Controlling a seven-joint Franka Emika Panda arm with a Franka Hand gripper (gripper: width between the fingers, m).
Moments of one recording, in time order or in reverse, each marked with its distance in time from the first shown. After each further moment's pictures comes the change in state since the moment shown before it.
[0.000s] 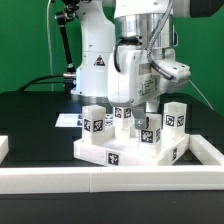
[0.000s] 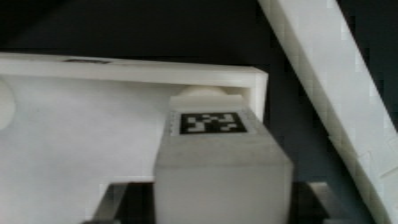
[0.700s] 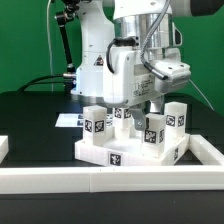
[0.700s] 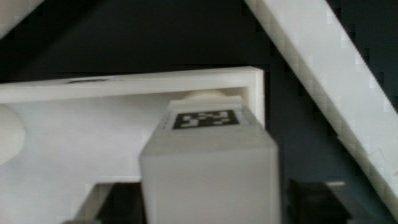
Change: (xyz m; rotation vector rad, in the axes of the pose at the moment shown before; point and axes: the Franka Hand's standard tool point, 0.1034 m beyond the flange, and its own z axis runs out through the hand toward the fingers) arm -0.003 0.001 0.001 -0.005 -0.030 0.078
